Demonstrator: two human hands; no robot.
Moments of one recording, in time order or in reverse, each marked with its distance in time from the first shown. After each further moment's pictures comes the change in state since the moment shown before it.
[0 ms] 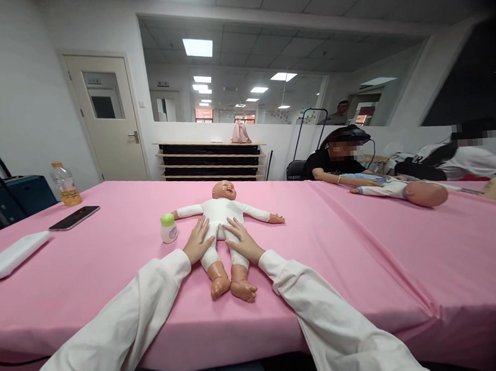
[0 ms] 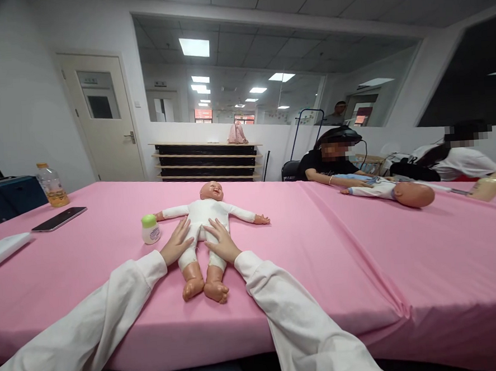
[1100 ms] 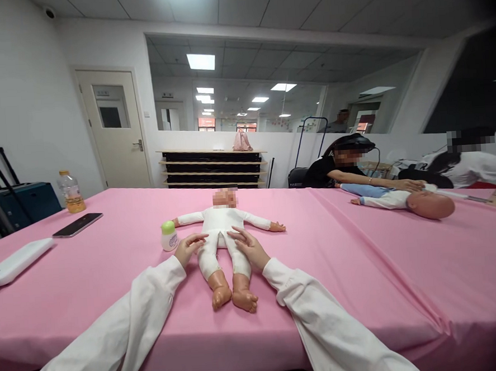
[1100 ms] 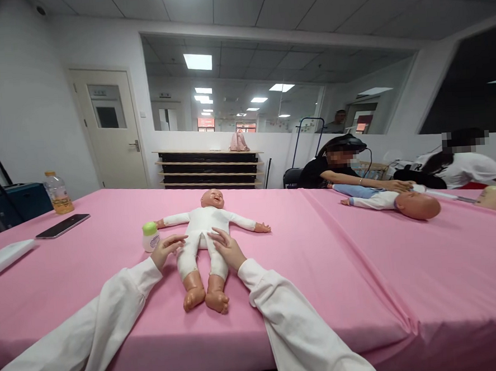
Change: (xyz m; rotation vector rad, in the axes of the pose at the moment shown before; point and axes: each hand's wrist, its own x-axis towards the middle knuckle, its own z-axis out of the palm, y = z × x) left_hand -0.011 0.005 -0.026 -0.418 0.033 -0.125; right_hand -0.011 -0.005 -0.012 0.438 0.068 0.081
